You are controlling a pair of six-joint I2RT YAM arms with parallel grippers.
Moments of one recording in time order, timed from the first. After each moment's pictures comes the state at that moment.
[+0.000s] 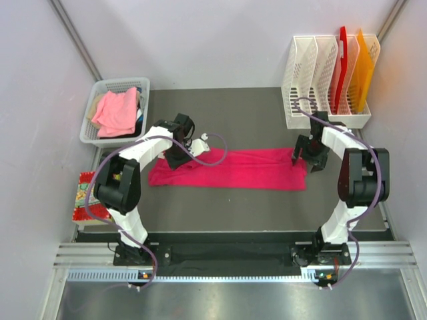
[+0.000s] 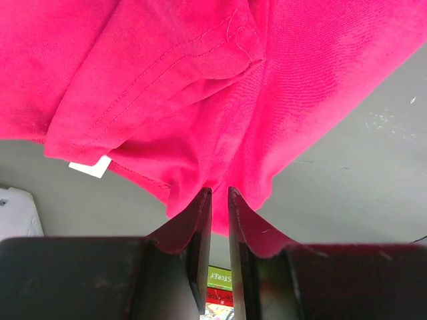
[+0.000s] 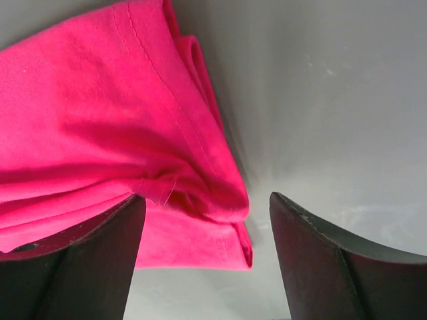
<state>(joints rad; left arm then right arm) -0.39 1.80 1.35 -0.97 -0.02 0.76 0.00 1.77 1.21 -0.78 0.02 0.38</state>
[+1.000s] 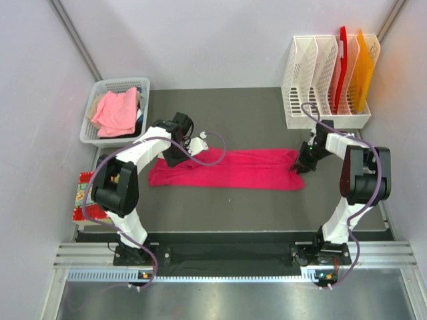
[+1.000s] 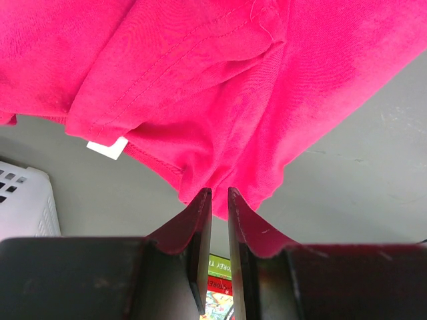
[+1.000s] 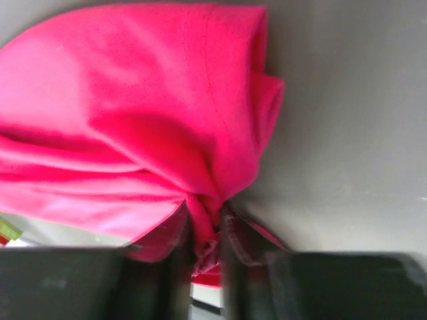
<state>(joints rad) -0.39 1.76 1.34 -0.97 -0.07 0.75 -0.07 1.81 1.10 -0.64 -0.37 0.40</state>
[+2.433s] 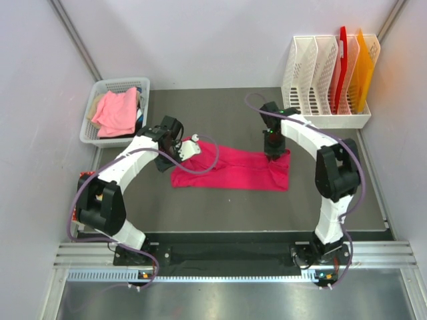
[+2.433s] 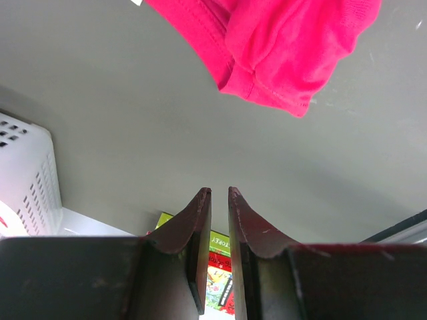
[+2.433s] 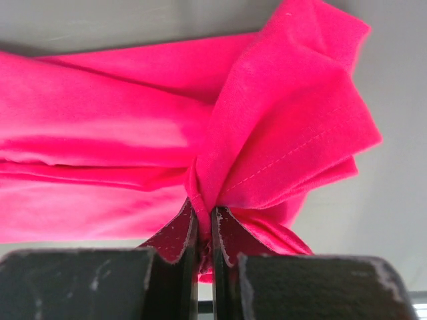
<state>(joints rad) -0.36 1.56 1.23 -0.99 -0.07 0.79 0.38 1.89 1.51 -0.98 0.11 0.45</state>
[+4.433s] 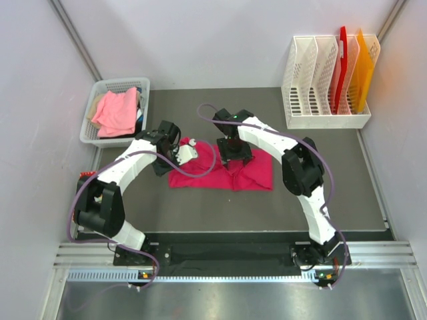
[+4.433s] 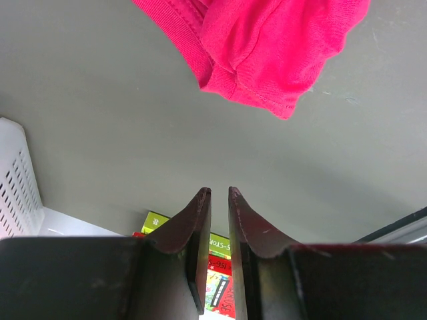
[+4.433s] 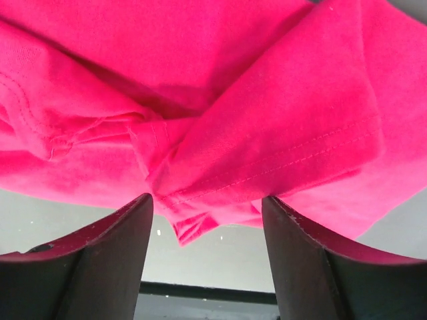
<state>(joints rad) -0.33 1.54 1.15 -0.96 -0.07 0.81 0.71 2.19 1.92 -1.15 0.08 0.48</state>
